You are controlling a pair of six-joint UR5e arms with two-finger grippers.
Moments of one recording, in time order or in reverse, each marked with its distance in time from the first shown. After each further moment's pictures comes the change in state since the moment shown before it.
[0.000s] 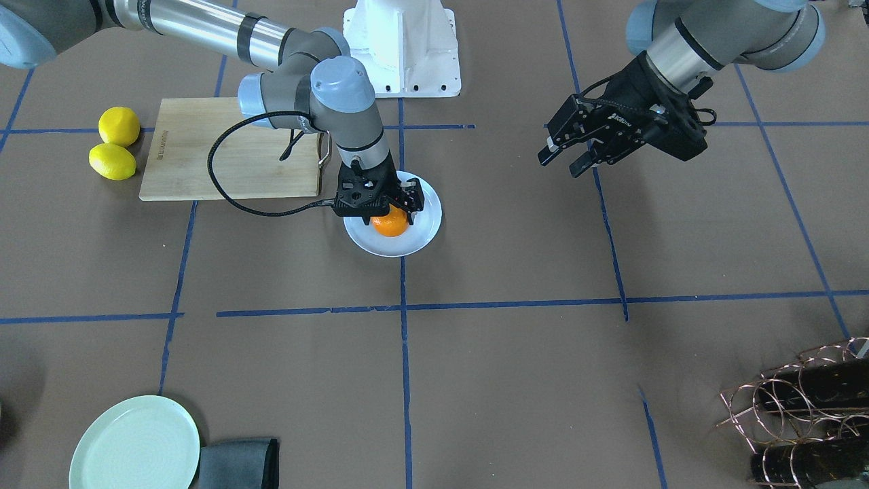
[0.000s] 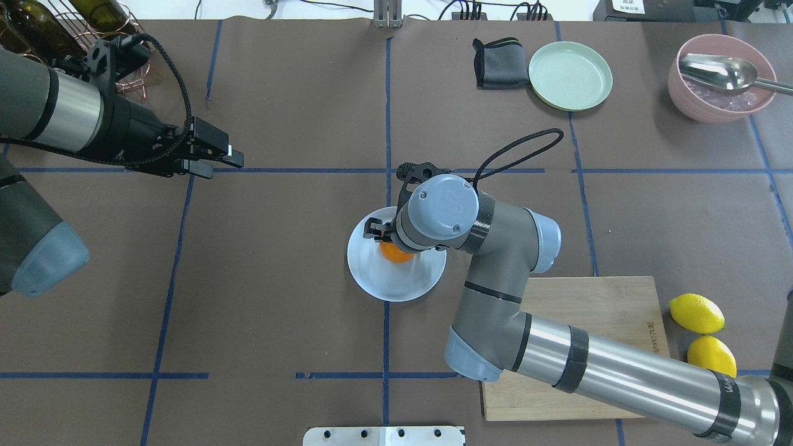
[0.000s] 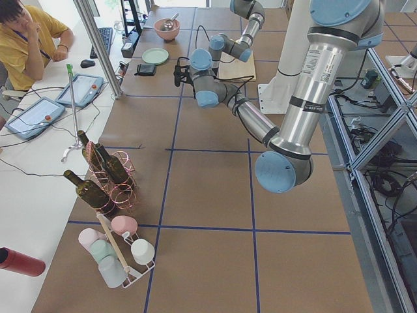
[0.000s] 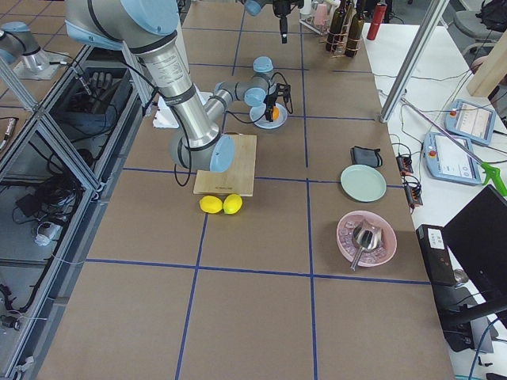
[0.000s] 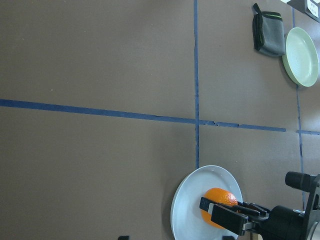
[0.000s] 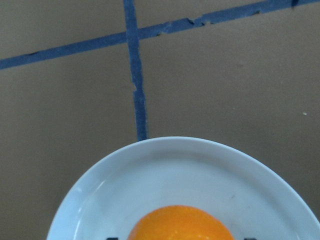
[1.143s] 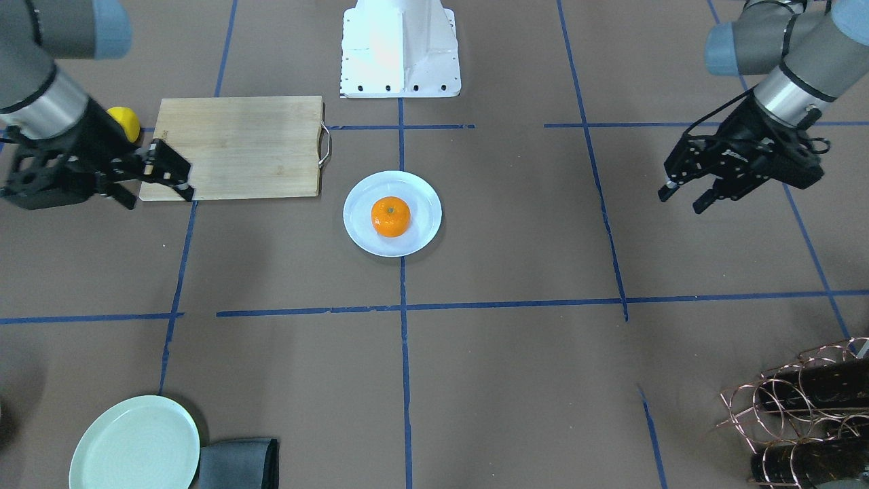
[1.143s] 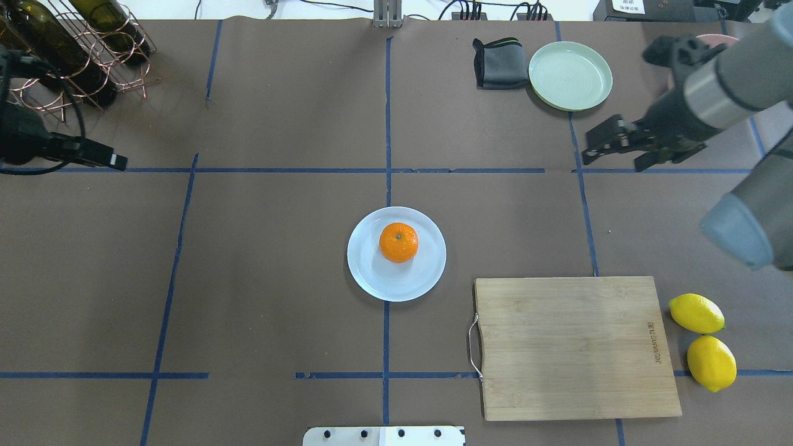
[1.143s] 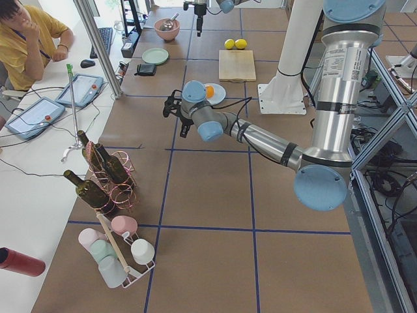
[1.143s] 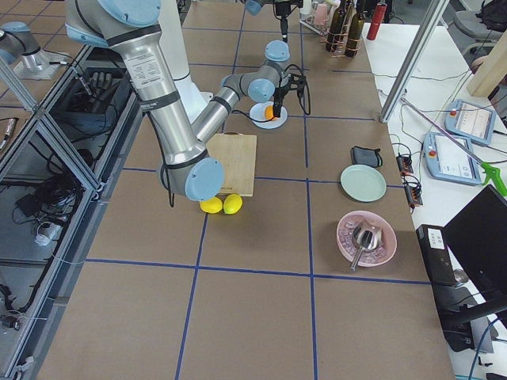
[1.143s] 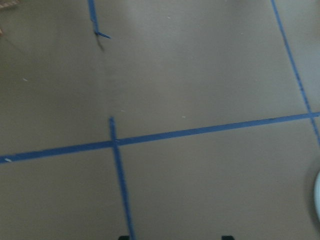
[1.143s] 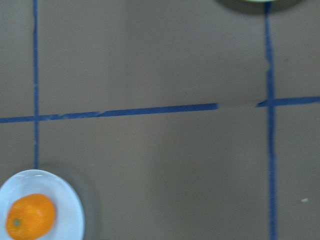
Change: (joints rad) left arm -0.219 0.249 0.078 0.045 0.007 0.674; right arm 0.638 -0.505 0.439 -0.200 0.582 -0.663
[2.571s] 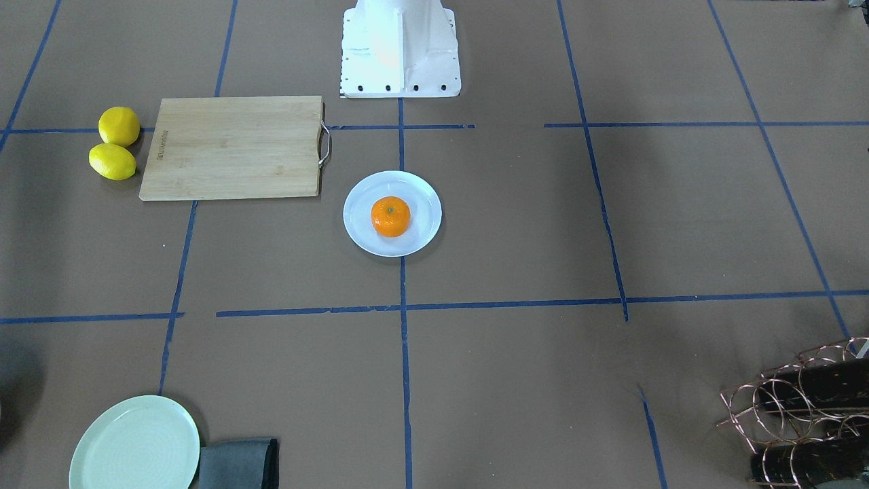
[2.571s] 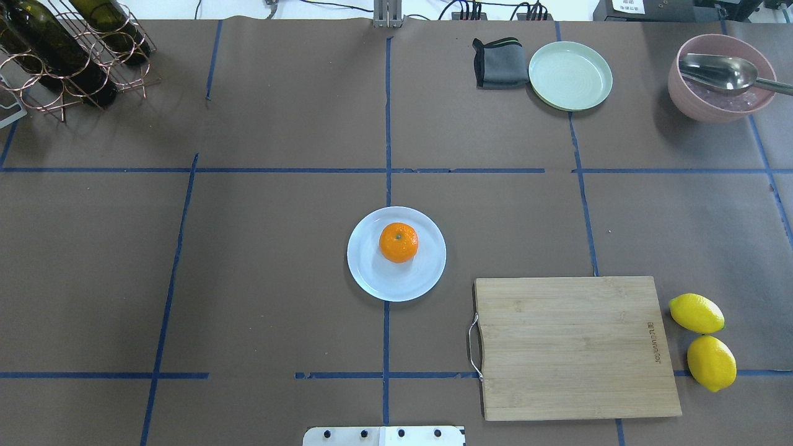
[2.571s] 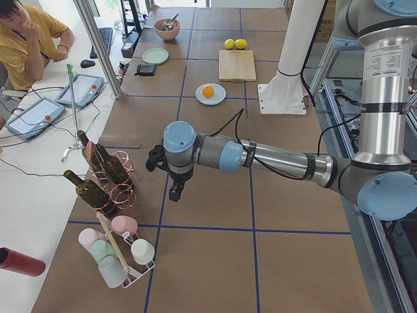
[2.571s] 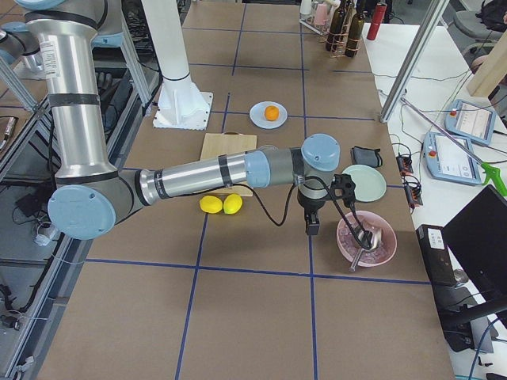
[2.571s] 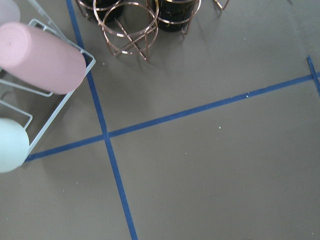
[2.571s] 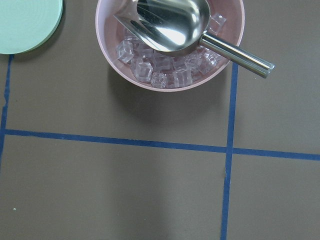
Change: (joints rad) left arm -0.425 0.120 0.027 0.554 -0.173 0.765; right arm 0.439 -0.092 -0.207 -0.216 0.060 -0.698
